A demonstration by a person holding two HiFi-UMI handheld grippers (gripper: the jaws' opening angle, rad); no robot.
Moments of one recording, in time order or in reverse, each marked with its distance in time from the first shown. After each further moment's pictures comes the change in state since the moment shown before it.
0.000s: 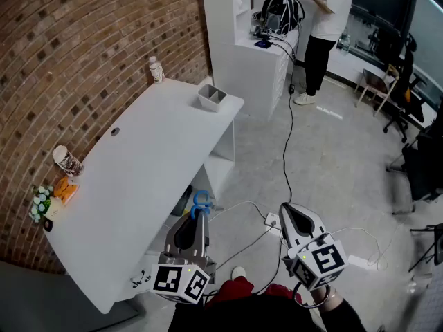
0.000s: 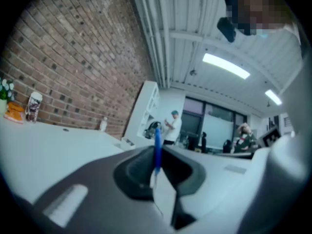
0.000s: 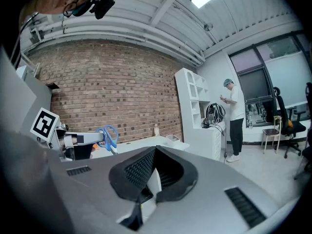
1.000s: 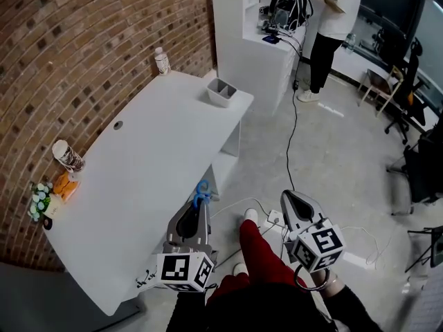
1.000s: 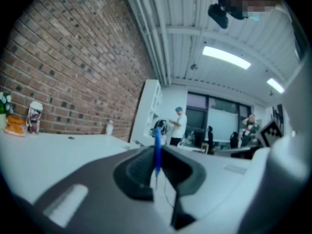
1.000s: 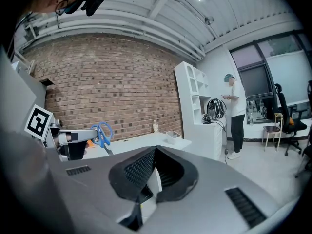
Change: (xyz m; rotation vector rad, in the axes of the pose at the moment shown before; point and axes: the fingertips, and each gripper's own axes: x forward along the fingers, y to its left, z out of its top) left arm 0.020 0.054 0.000 0.082 0.018 0.053; right arm 0.061 -0.003 -0.022 0.005 0.045 -0.016
